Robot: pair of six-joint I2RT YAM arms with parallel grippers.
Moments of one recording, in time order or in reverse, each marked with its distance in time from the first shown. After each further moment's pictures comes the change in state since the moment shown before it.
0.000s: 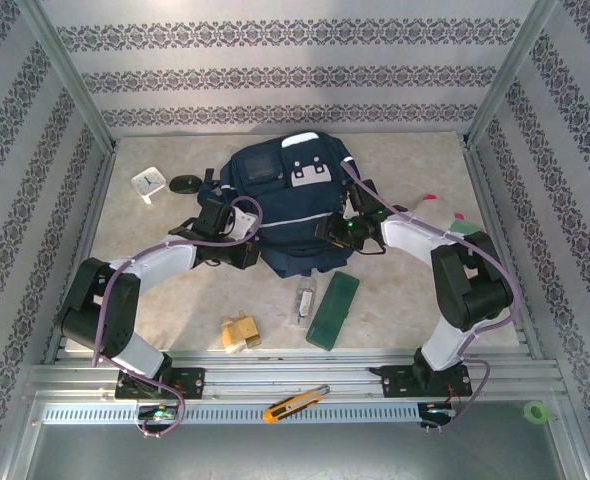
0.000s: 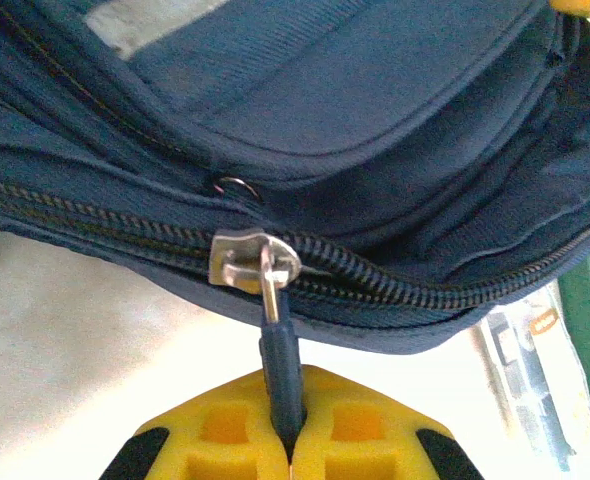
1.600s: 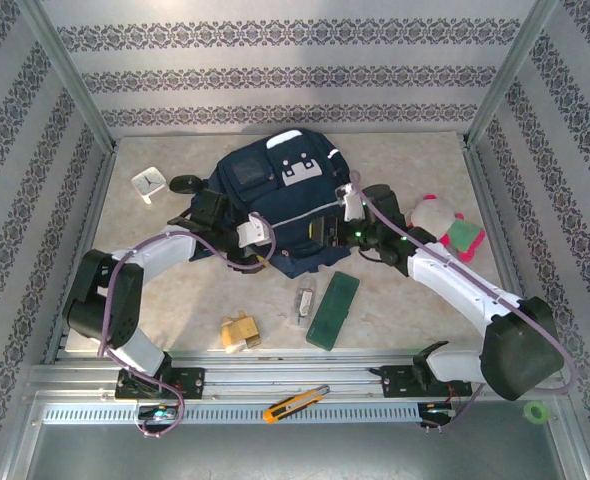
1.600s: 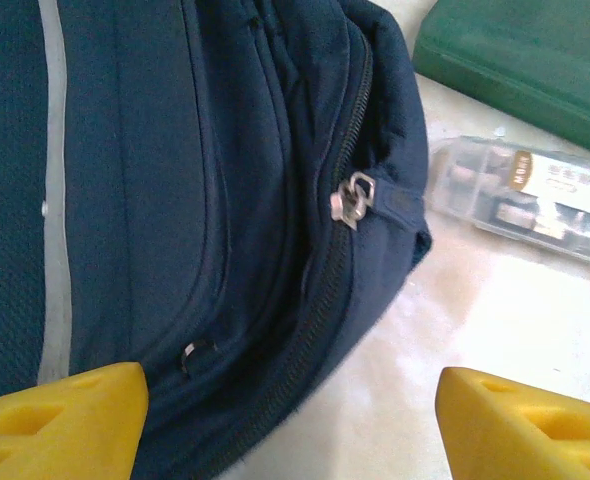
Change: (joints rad) left arm 0.042 0.067 0.082 0.009 0.200 0.953; right arm 0.108 -0.427 -0.159 0.098 -0.071 -0.228
